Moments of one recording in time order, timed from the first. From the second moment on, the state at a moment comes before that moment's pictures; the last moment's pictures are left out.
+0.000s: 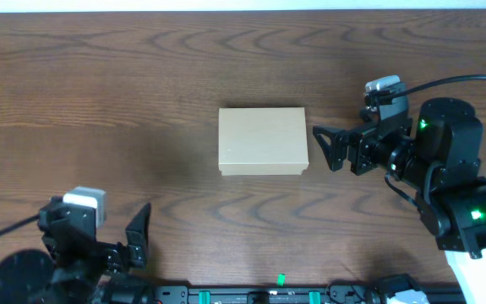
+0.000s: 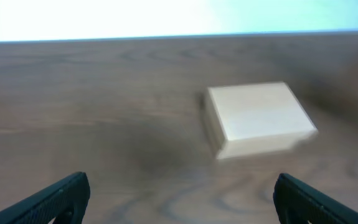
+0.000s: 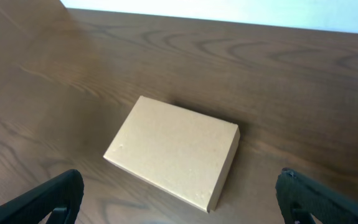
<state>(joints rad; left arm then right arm) -0.13 0.44 1.14 -1.15 0.07 -0.06 0.22 1.00 1.16 -0.76 -0.36 0.10</state>
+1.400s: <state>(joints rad) 0.03 0.01 0.14 -0.47 0.08 -0.06 0.22 1.00 1.16 -0.76 -0.35 0.10</state>
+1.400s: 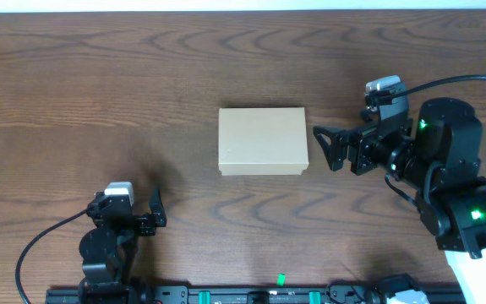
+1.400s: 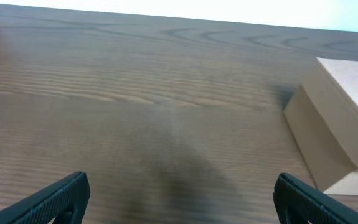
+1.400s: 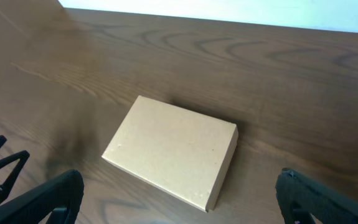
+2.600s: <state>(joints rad) 0.03 0.01 0.14 -0.47 0.10 -0.06 0.36 0.81 1.13 -0.91 -0.22 0.04</state>
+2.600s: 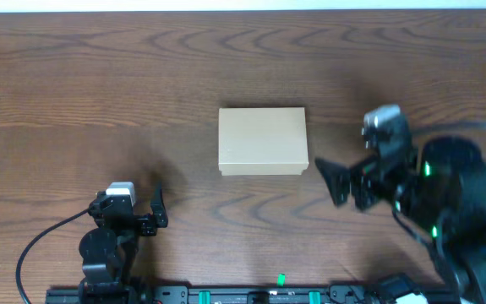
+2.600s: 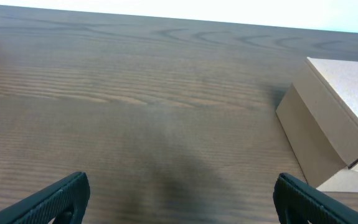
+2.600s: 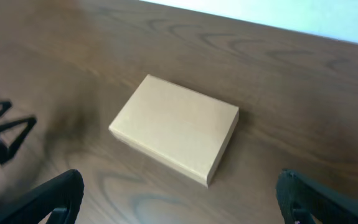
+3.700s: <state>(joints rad) 0.03 0.01 0.14 -0.47 0.10 -0.06 0.44 0.02 0.20 -0.70 -0.19 0.02</state>
